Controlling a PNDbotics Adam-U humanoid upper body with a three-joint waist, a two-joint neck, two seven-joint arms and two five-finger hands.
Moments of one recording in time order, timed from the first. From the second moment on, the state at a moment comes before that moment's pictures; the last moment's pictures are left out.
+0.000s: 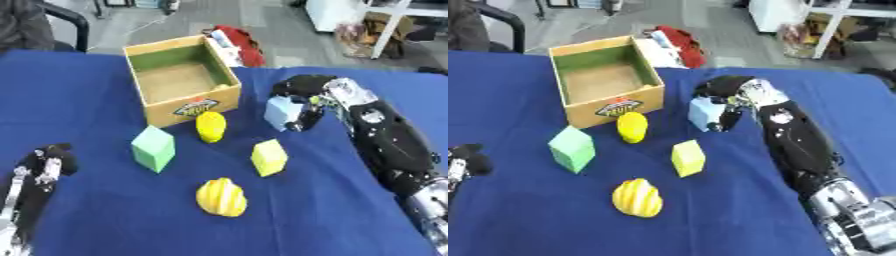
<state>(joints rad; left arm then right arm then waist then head) -0.10 0.22 -0.05 -1.71 -0.07 -0.05 0.06 -1.01 -0.29 0.06 -0.62 1.53 -0.51 0.31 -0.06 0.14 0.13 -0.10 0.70</state>
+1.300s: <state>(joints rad) -0.10 0.22 -0.05 -1.71 -0.07 -0.05 0.06 -1.05 -0.28 0.04 -0.72 1.19 -0.54 0.07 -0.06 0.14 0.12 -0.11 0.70</state>
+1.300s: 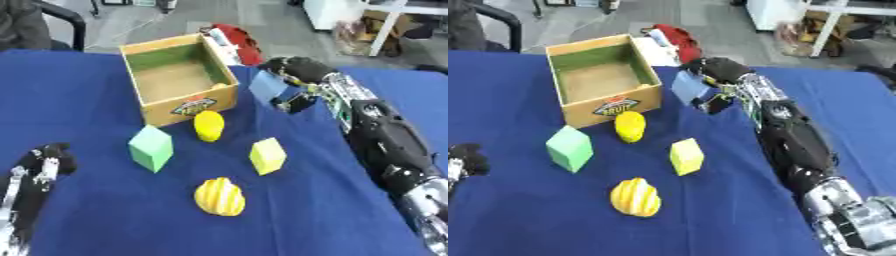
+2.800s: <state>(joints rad) -0.14 0.22 -0.10 -1.71 -0.06 -0.05 0.01 -1.18 -0.12 -0.03 -0.60 1.66 -0.34 0.17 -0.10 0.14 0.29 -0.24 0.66</state>
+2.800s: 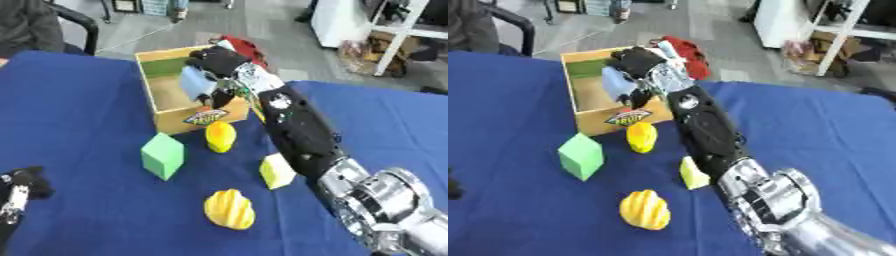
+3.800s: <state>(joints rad) -0.08 0.22 -0.08 -1.71 -0.06 -0.05 0.03 -1.05 -0.32 0.17 -0.94 1.28 -0.67 0.35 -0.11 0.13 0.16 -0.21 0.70</state>
